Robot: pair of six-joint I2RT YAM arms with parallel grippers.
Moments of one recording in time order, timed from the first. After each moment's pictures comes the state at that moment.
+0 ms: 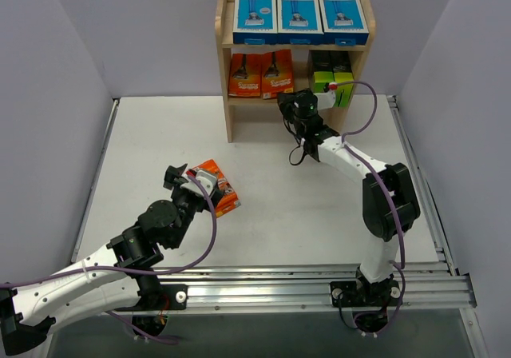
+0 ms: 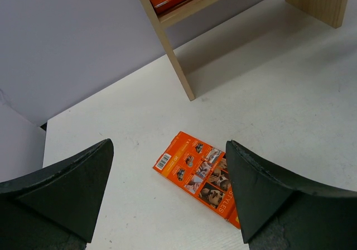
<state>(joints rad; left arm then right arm) -1.06 0.70 0.65 0.03 -0.72 0.31 0.44 1.83 1.34 0.31 0.32 1.20</state>
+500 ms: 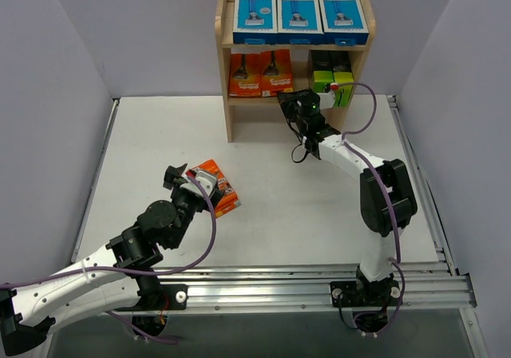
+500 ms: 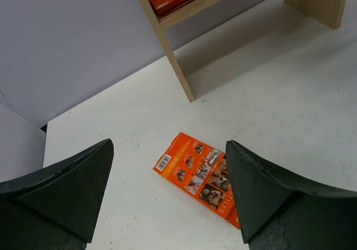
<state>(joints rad) -1.06 0.70 0.65 0.03 -0.72 0.32 0.41 1.87 1.35 0.35 0.24 1.26</state>
